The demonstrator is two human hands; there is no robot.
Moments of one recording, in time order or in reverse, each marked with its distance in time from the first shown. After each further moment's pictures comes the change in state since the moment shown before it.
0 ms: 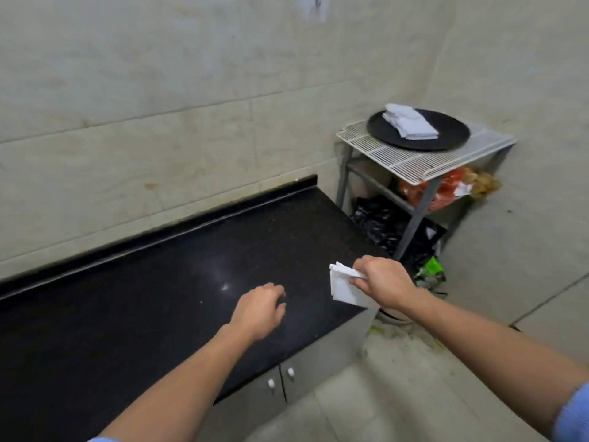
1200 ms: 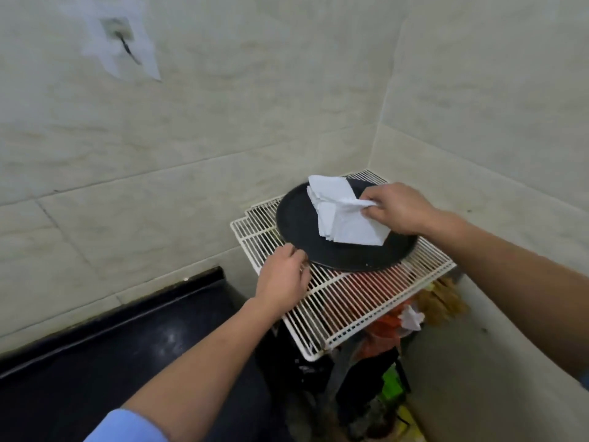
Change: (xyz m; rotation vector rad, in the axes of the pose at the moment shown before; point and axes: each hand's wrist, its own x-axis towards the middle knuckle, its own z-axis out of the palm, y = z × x) left_hand 0.537 0.235 -0.010 -0.075 0.363 0.136; right_hand 0.340 0.451 -0.196 0.032 0.188 0.009
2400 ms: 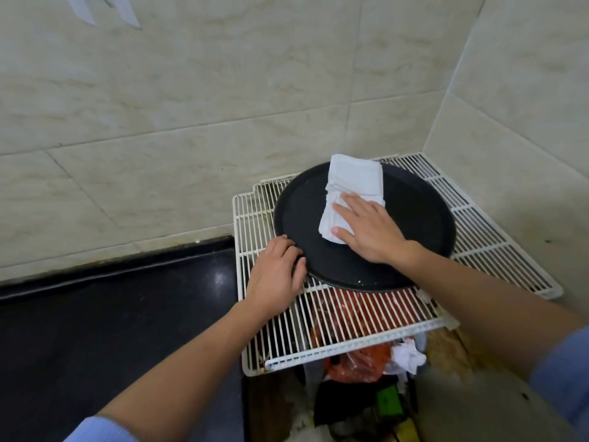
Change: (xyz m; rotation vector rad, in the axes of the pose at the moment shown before) left_hand 0.023 0.028 0.055 0.081 0.059 -0.229; right_hand 0.068 0.047 0.131 0.010 -0.154 -0.342
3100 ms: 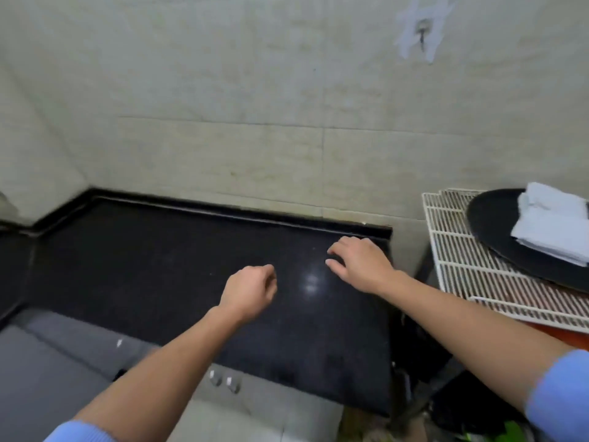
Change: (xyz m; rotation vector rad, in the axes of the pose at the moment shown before) left_hand -0.359 -0.137 -0.228 0.238 -0.003 -0.620; right_hand -0.080 -0.405 0.006 0.067 0.074 -0.564
